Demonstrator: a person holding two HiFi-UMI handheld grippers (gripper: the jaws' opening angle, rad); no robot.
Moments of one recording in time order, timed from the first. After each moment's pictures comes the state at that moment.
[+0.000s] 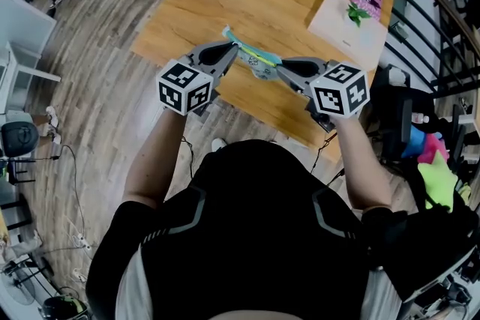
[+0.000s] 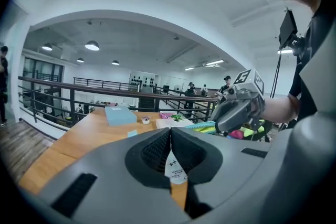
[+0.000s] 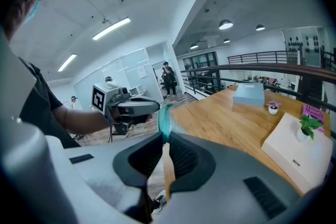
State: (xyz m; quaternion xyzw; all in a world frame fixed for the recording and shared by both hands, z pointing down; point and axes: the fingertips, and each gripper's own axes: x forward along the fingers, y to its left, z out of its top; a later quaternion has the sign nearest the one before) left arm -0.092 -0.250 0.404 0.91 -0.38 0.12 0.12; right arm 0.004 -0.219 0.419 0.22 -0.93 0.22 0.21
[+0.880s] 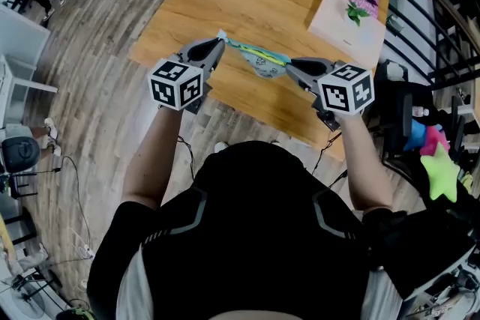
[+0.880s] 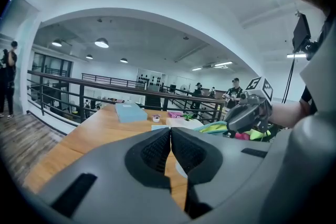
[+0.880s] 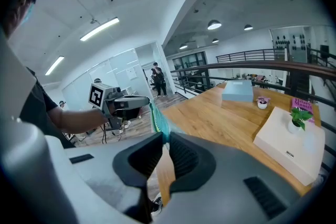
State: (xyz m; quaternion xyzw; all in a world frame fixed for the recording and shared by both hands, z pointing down) left arm -0.145 -0.278 0.410 0.89 -0.41 0.11 0.15; right arm 0.010 -0.235 0.430 0.27 -0.91 0.24 0.21
